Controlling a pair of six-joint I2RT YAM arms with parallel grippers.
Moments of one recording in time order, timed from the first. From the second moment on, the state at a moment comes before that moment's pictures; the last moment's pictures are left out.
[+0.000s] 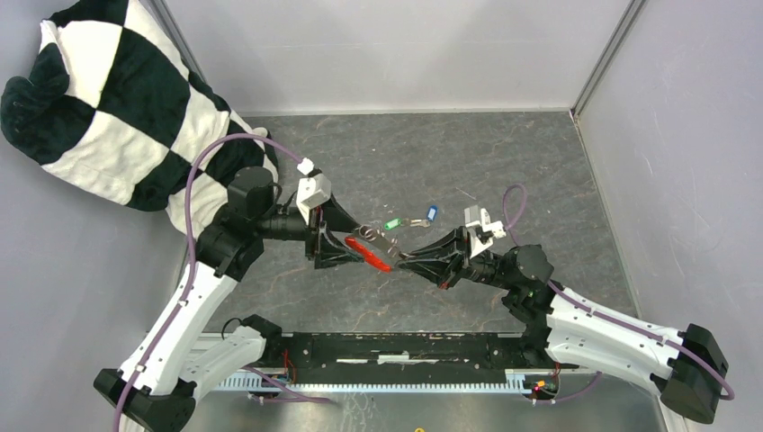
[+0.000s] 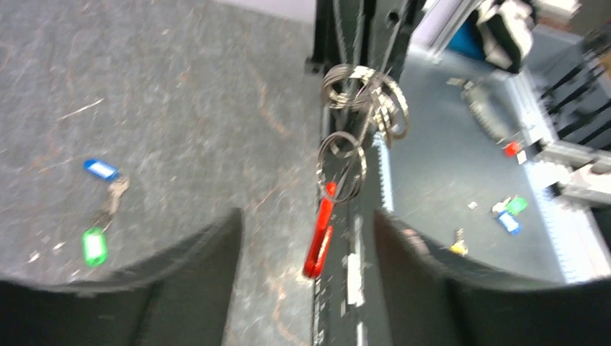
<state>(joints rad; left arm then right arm) -0.45 0.88 1.03 -0.54 1.05 0.14 0.96 0.79 0.43 0.71 -0.42 0.38</state>
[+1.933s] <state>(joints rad) -0.59 1.01 1.36 -1.23 0.68 1.38 0.92 1.10 1.06 -0.06 -0.72 -0.12</state>
